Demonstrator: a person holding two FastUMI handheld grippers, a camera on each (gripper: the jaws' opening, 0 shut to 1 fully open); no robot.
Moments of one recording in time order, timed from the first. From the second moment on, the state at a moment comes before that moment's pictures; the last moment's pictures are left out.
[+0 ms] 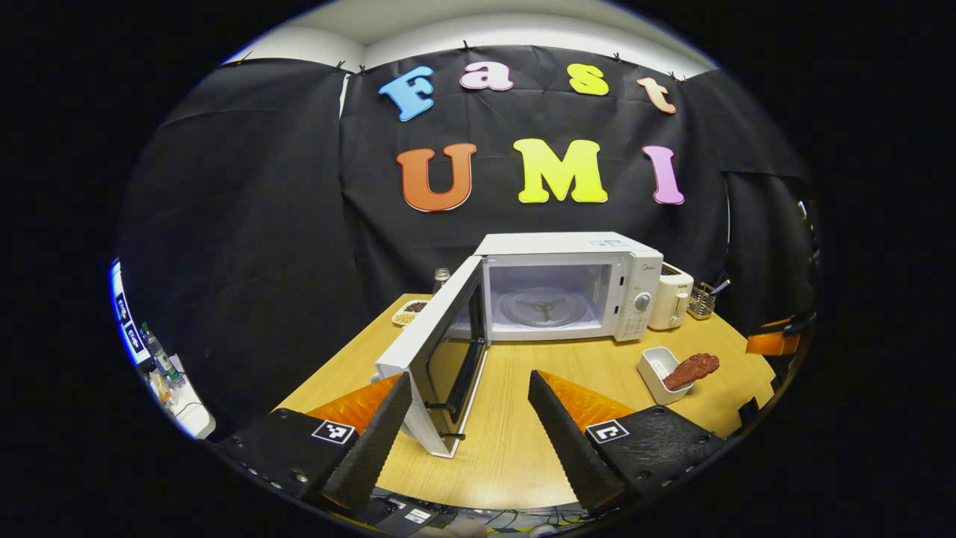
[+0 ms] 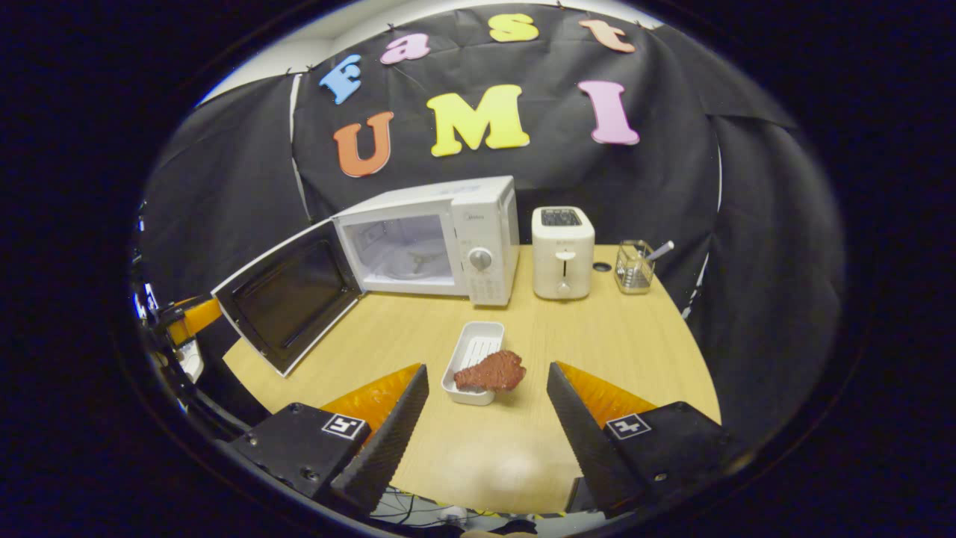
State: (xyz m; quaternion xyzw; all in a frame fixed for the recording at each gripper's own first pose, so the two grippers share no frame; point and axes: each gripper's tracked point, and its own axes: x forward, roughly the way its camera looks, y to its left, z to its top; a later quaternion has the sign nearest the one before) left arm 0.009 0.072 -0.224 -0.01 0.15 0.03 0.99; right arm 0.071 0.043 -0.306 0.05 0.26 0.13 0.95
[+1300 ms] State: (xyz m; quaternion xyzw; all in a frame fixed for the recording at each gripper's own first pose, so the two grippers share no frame) left arm 0.092 -0.045 -0.131 0.01 0.14 0.07 0.99; right arm 0.162 0.085 -0.328 0.24 0.39 0.31 0.83
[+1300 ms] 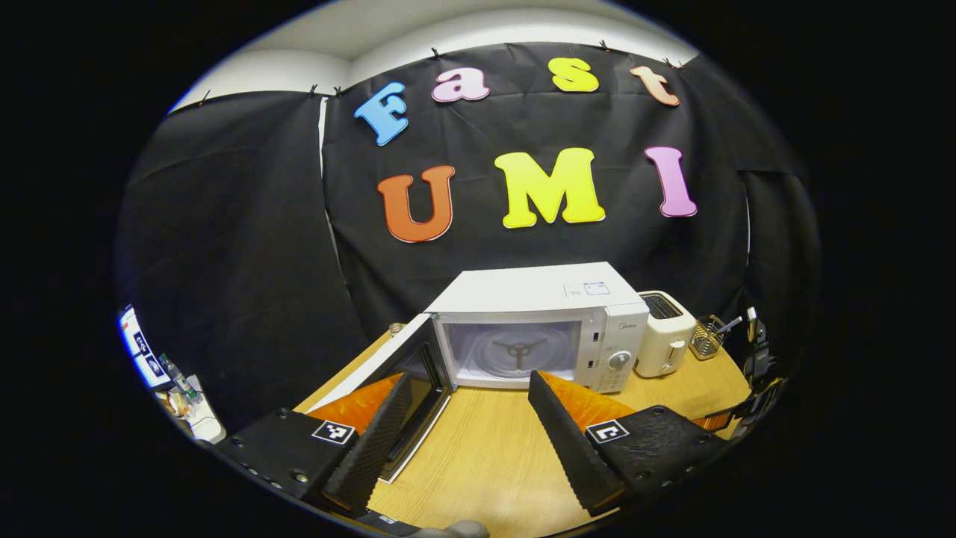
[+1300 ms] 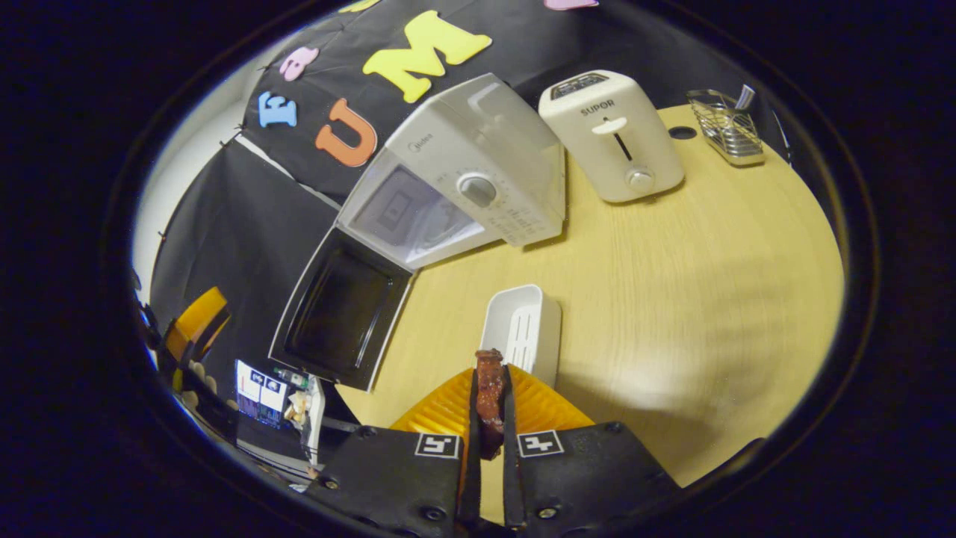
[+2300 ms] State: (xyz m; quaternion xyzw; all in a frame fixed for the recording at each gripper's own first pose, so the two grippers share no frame) left arm 0.075 0.046 -0.170 0.04 0.12 -0.10 0.99; right arm 0.258 0.320 -0.219 0.42 0.17 0.18 0.88
